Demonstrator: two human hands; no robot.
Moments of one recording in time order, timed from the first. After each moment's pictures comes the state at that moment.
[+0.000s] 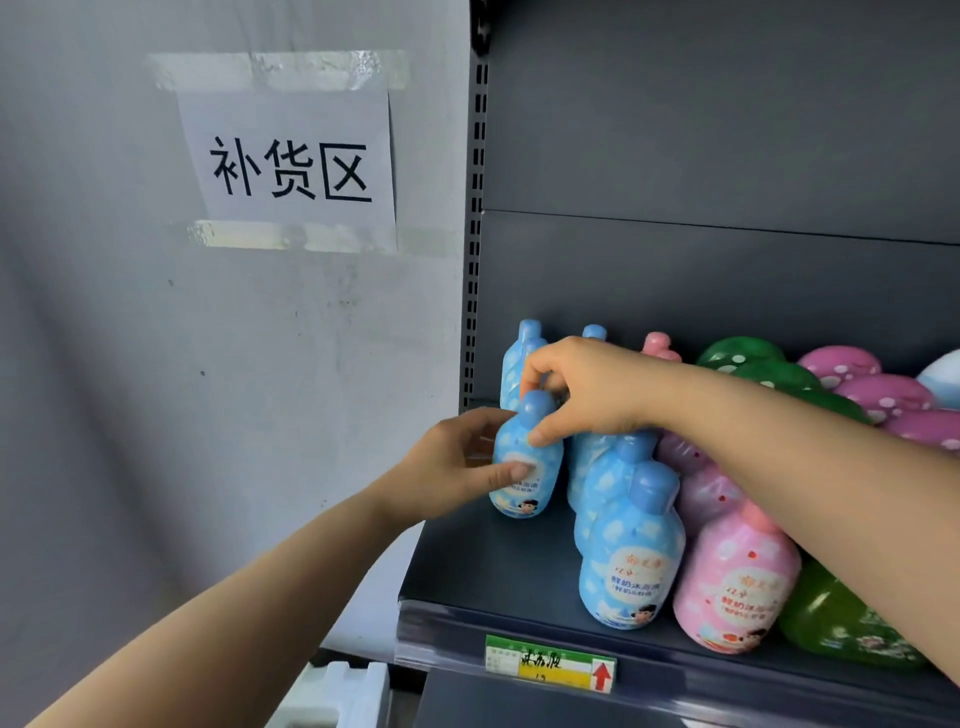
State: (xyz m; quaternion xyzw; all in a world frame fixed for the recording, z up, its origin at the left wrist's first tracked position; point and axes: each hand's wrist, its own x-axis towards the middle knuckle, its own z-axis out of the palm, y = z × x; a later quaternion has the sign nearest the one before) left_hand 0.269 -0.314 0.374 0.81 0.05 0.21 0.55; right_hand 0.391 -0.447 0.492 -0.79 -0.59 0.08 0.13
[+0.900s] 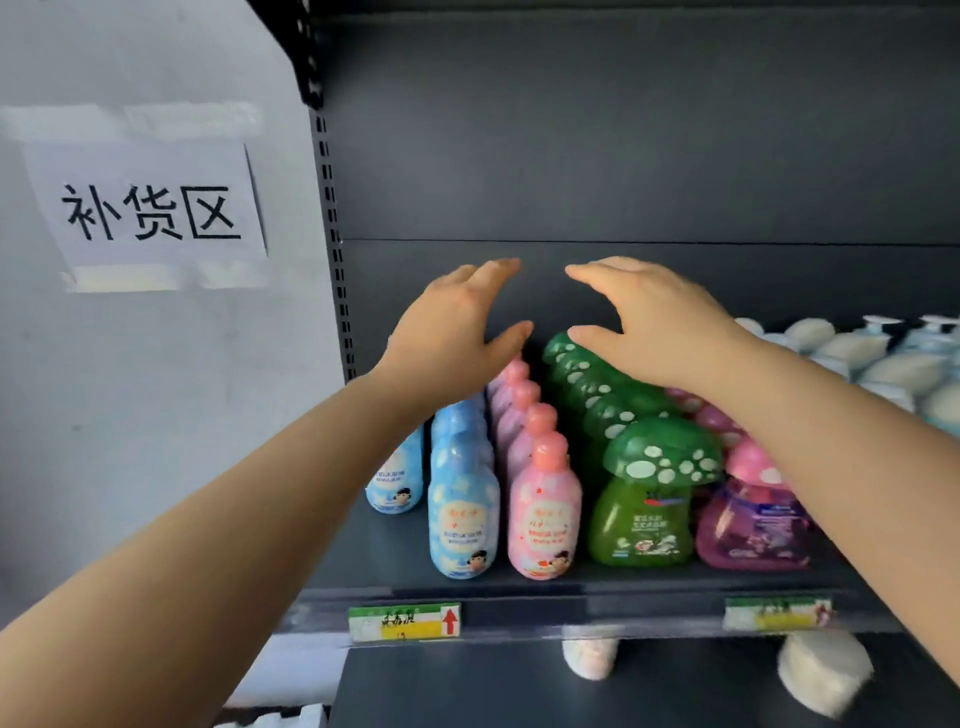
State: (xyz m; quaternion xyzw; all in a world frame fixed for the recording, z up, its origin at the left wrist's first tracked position) left_hand 0.333 -0.443 0.511 0.92 0.02 0.39 0.10; right_hand 0.432 -0.620 0.540 -0.85 -0.45 -0.24 0.12
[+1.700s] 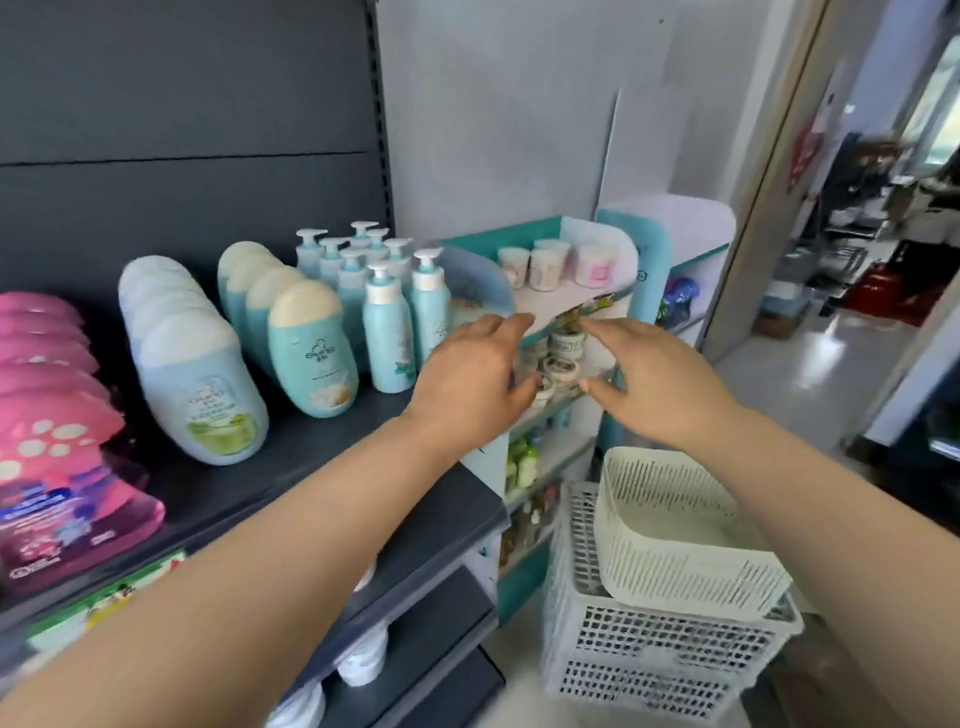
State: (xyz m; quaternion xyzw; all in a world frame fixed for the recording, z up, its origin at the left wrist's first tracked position) left_hand 0.519 -0.959 0.423 0.91 -0.27 0.24 0.18; right_hand 0.497 -1.153 0.435 -0.98 -0.10 -0.19 0.06
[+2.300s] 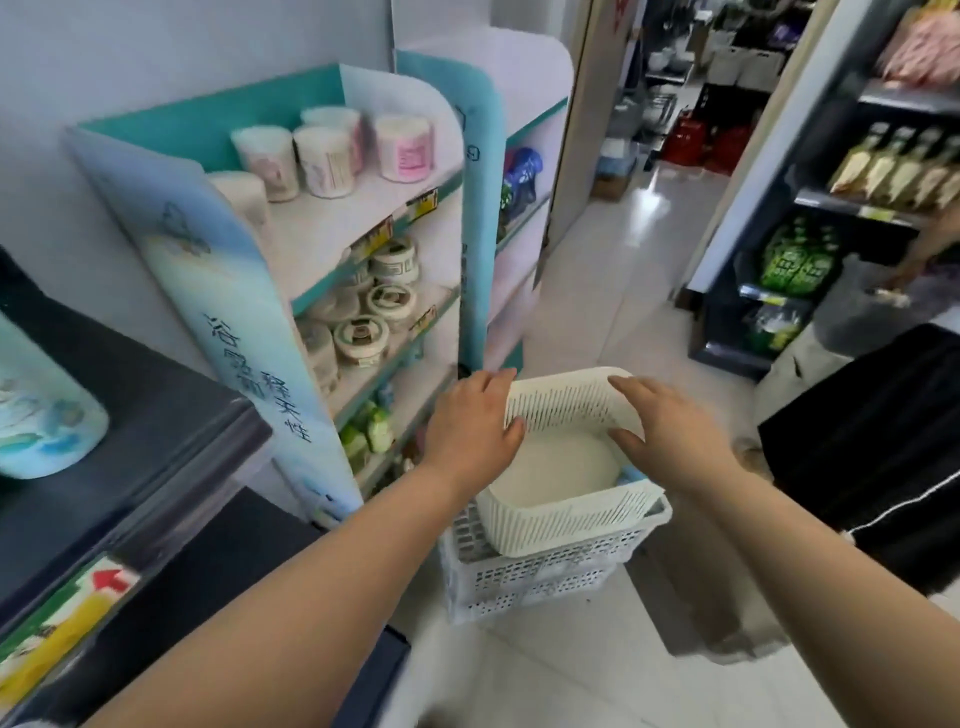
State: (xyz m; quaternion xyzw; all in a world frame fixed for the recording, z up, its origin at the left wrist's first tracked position) left_hand 0.677 -1.183 0.244 0.90 -0.37 0.03 0.23; right_hand 0.564 -1.369 0.266 -0.98 0.19 -0.03 0.07
